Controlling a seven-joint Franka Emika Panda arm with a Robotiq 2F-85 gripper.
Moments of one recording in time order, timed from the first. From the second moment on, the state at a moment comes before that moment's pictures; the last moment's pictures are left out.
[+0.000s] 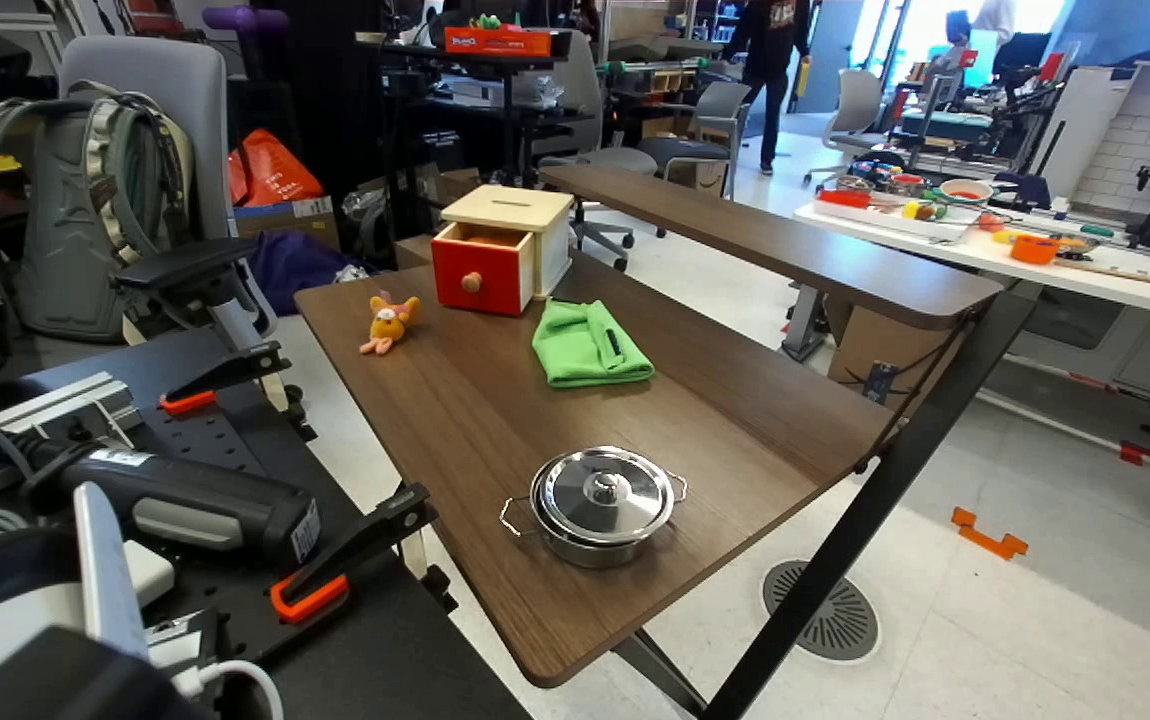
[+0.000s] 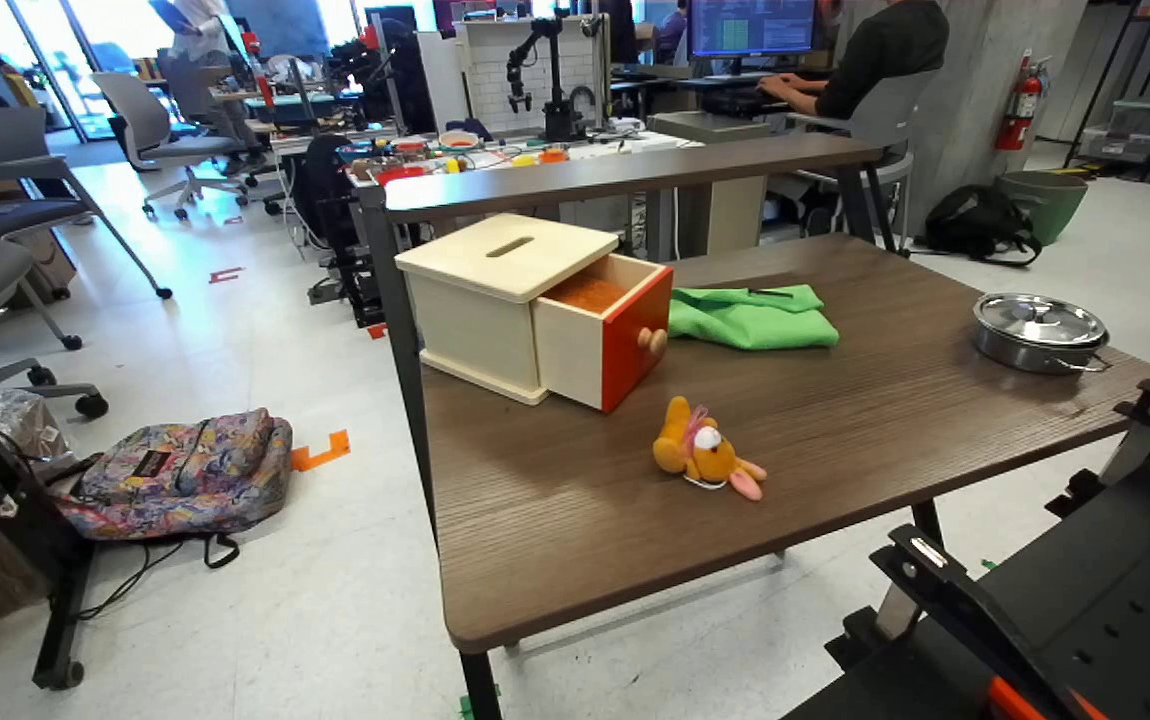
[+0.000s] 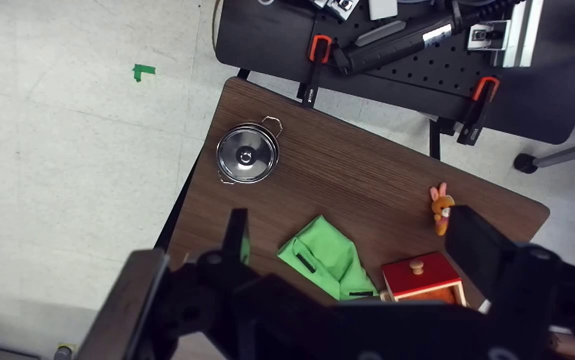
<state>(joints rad) -0.04 -0.64 -0.23 -2.30 -0.17 1.70 -0.48</state>
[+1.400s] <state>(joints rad) -0.07 -0.09 -0.23 -2.32 -0.14 2.14 -0.50</state>
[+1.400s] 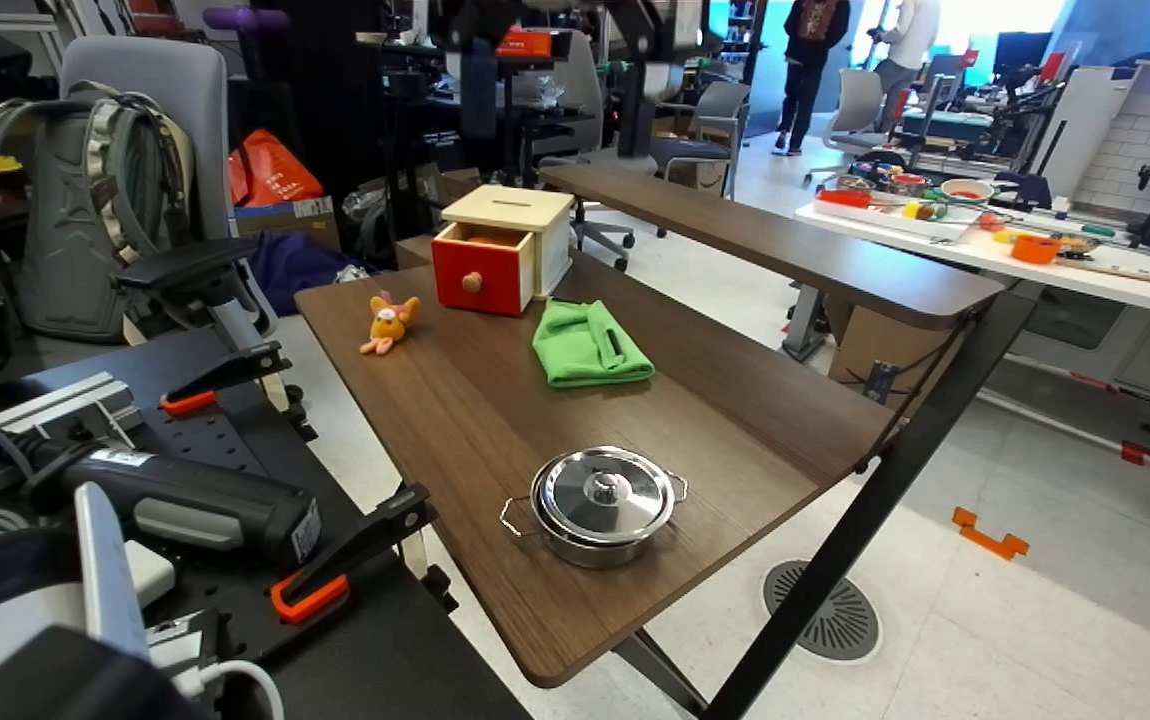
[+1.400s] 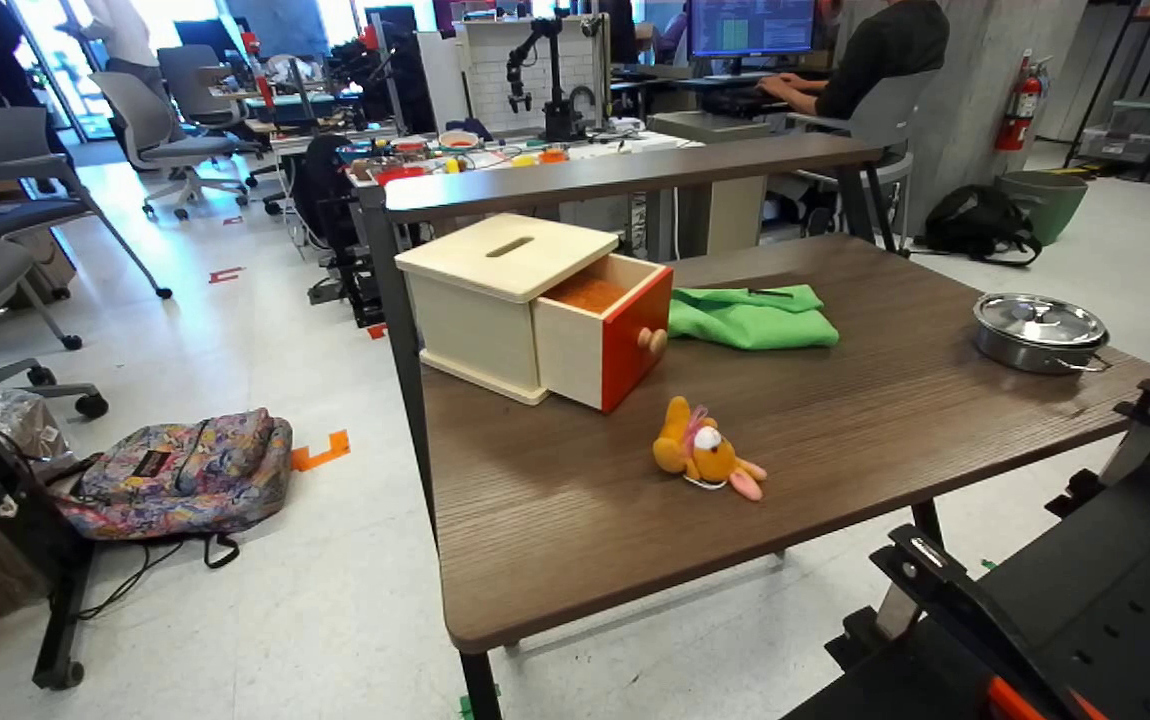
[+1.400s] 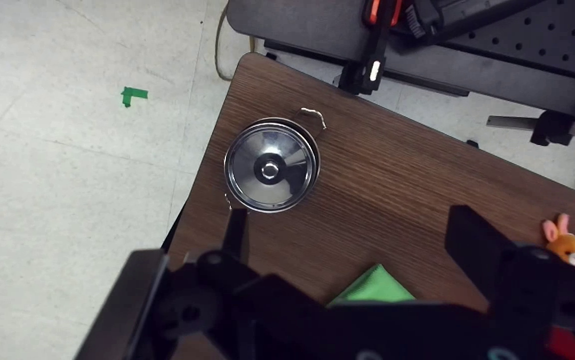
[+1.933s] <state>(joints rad) -0.16 0.22 -0.21 -2.32 -0.09 2.46 -0.51</state>
